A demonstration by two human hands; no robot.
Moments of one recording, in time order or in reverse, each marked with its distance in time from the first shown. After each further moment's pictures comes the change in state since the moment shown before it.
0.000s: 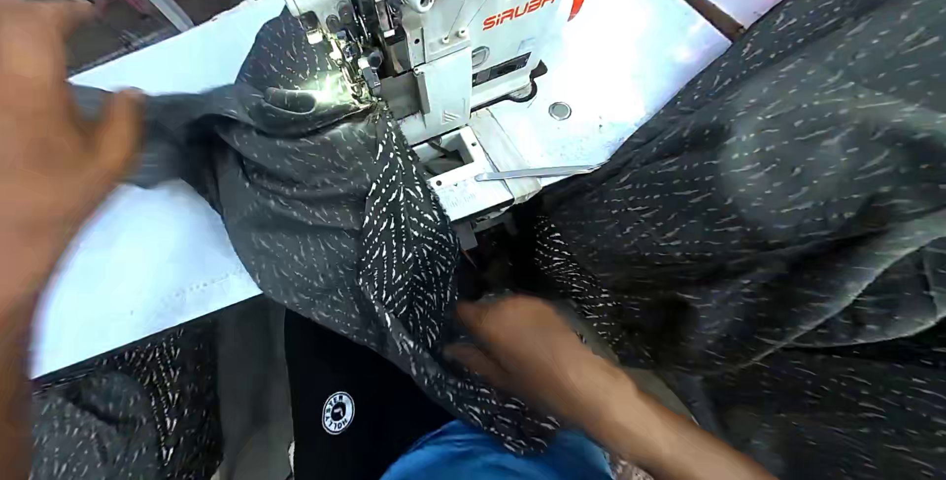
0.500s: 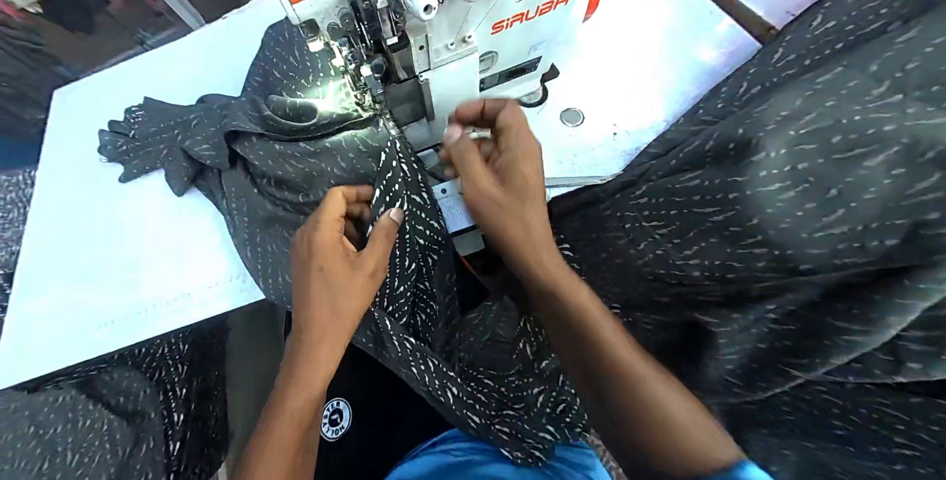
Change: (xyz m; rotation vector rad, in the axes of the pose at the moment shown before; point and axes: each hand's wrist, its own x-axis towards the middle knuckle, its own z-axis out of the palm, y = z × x) left_hand -0.062 0.200 0.088 -0.542 -0.016 -0.425; right_hand 0.131 0.013 -0.072 0.816 0.812 -0.057
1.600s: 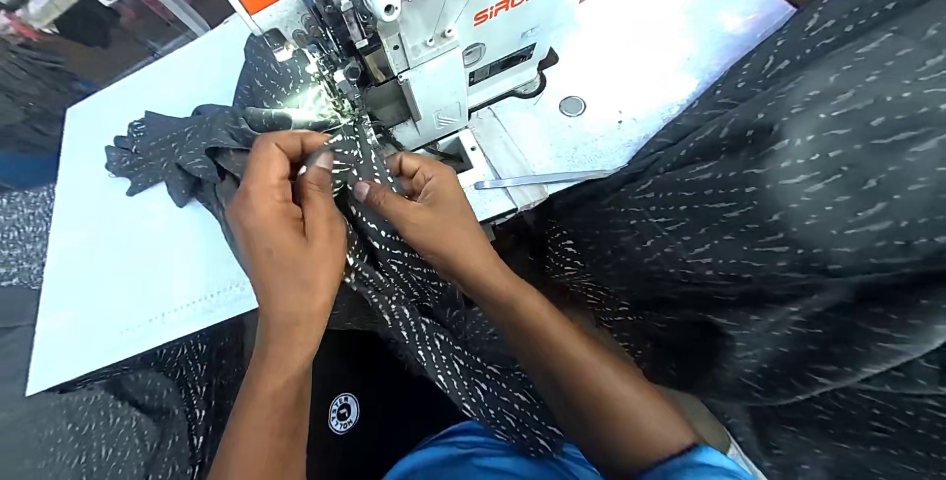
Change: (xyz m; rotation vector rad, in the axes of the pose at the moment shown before) left_hand 0.040 0.030 -0.016 -0.064 0.238 0.225; right_hand -0.021 0.001 0.039 0.419 -0.256 0.304
